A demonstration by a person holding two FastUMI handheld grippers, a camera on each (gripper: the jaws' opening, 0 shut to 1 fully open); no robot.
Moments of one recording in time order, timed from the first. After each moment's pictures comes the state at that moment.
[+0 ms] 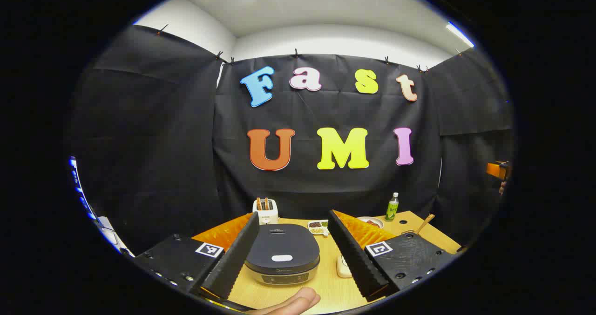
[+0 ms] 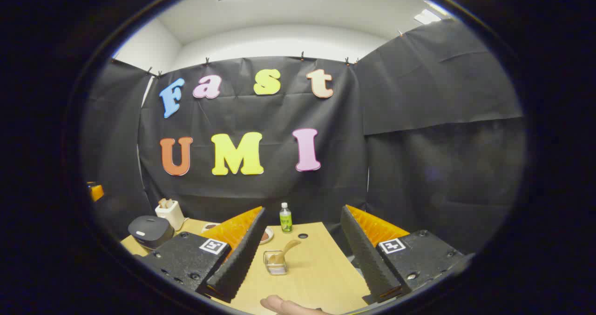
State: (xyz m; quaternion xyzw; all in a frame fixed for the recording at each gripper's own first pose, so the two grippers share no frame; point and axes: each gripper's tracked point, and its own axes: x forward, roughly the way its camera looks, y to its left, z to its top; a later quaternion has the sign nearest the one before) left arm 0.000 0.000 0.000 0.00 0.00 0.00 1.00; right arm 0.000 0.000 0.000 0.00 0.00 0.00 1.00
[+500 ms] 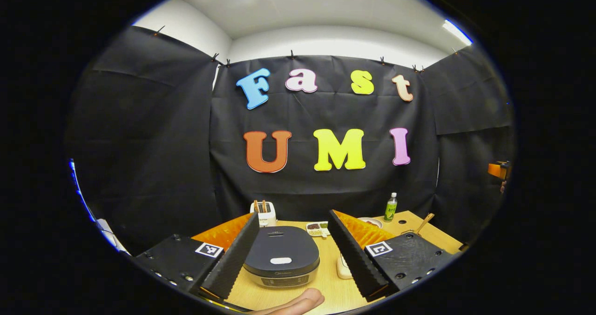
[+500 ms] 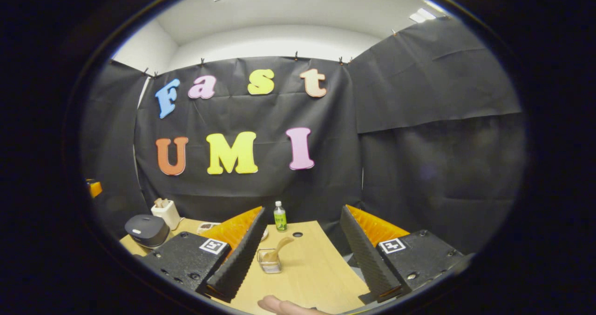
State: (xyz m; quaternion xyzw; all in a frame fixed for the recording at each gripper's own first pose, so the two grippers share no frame) left arm 0.005 0.001 -0.005 0.01 -0.01 0.01 1.00; right arm -0.005 -0.021 -0.007 0.01 -0.01 -0.01 1.00
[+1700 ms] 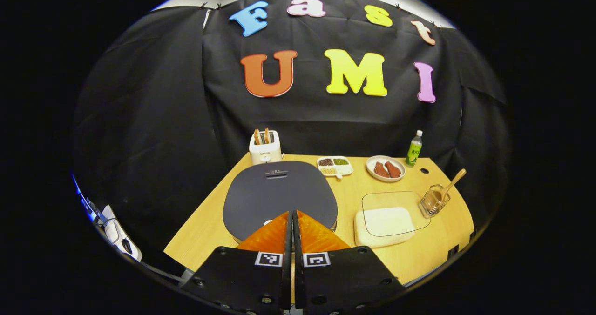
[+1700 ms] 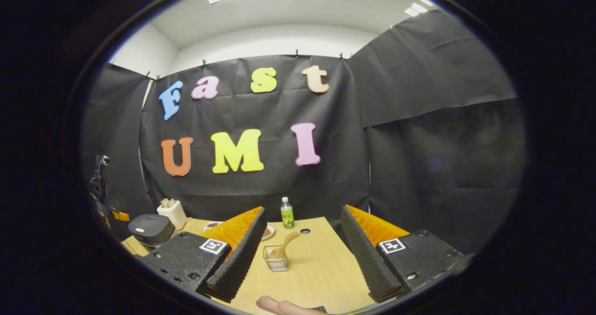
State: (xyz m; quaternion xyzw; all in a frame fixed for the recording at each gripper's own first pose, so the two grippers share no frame) left arm 0.093 0.005 -0.168 0.02 0.25 0.03 0.97; right arm 0.003 -0.017 -0.040 0.02 0.00 0.01 1.00
